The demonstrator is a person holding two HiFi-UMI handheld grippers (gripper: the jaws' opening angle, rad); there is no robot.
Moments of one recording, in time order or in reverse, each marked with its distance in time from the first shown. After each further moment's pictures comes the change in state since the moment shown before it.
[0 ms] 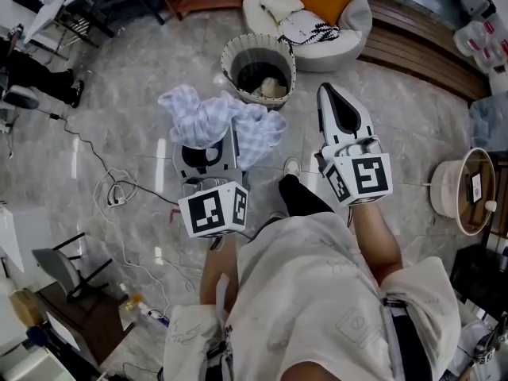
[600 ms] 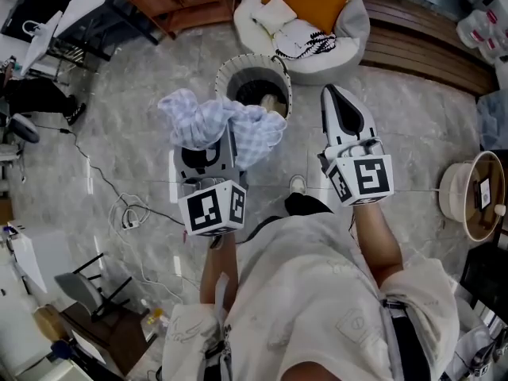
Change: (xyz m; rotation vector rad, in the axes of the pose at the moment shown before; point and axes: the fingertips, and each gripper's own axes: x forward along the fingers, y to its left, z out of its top) left arm 0.162 -0.034 -0.006 0.027 0.046 -0.042; right arm 0.093 -0.127 -0.008 0.048 0.005 -0.087
